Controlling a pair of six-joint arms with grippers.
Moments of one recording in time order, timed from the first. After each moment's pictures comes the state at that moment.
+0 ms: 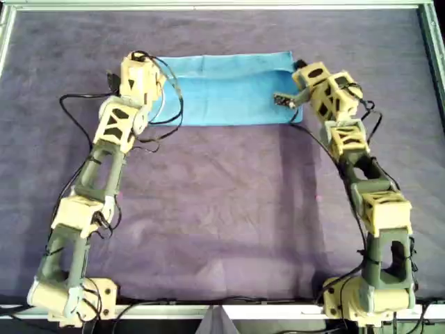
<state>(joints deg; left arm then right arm) -17.5 24.9 8.1 40.0 -6.9 -4.1 8.1 30.7 49.9 -15.4 -10.3 -7.5</state>
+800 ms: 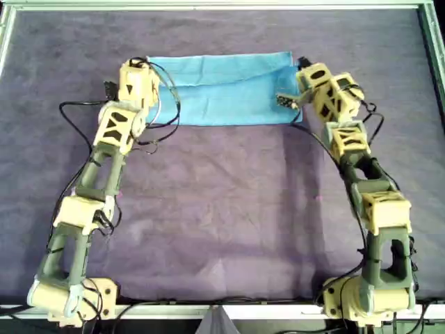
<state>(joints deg) -15.7 21.0 7.0 40.0 -7.2 -4.2 6.9 29.0 49.5 -15.4 -9.9 -7.5</state>
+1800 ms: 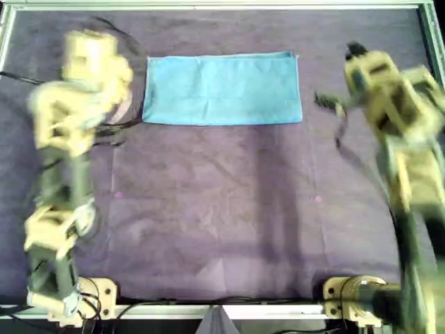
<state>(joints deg) -15.5 59.9 0.3 89.4 -7.1 1.5 3.5 113.4 106.3 8.7 -10.5 -7.5</state>
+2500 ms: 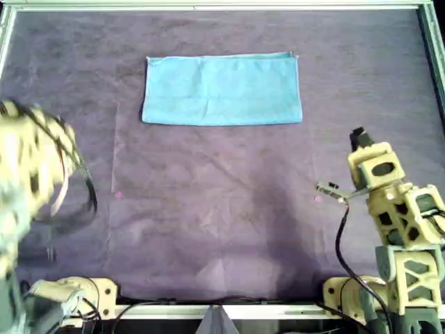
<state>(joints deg) -15.5 134.4 86.1 82.0 -7.2 -13.2 3.3 163.7 152.6 11.0 -9.7 -7.5</state>
